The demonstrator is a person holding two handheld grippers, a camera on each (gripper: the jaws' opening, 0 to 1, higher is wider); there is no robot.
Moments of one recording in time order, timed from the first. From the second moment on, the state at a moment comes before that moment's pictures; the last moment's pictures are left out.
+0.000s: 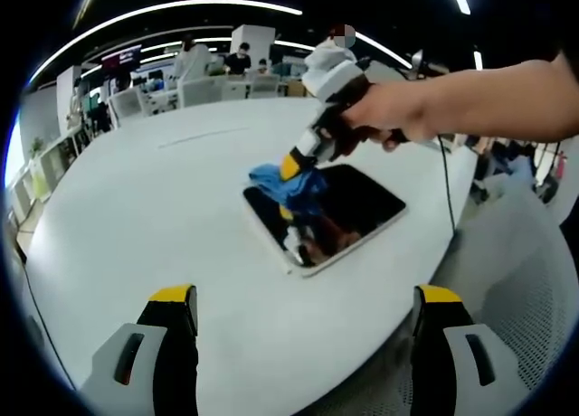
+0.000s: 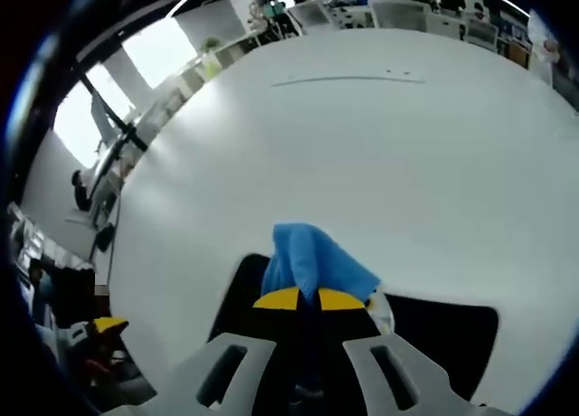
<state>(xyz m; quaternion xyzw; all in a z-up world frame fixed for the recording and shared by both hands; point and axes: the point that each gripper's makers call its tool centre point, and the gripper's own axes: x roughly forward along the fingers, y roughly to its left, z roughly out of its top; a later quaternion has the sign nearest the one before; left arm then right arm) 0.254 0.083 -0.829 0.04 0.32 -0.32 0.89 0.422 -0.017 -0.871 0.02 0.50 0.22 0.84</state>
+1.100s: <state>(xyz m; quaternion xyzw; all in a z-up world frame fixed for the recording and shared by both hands) 0.255 0.084 -0.826 0.05 0.32 -0.32 0.89 0.352 -0.019 -0.869 0.06 0.50 0.23 0.83</state>
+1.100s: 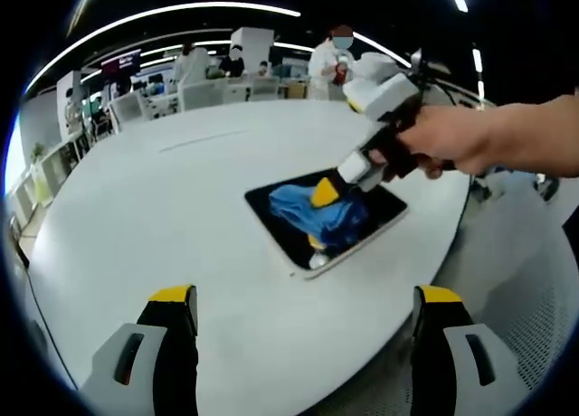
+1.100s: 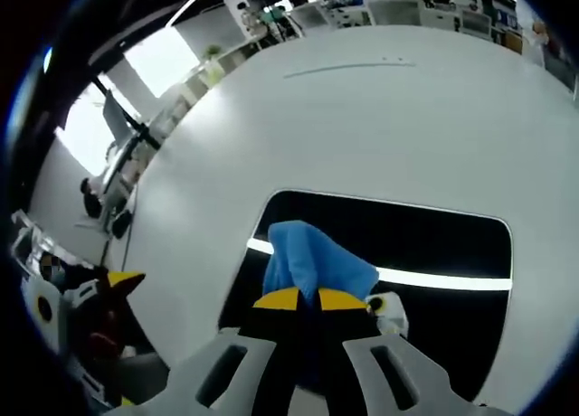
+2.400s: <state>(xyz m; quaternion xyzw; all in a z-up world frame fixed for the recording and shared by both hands) 0.255 0.083 -0.827 0.05 0.32 -0.31 0.89 0.297 -0.016 -0.866 0.08 0.49 0.25 0.83</state>
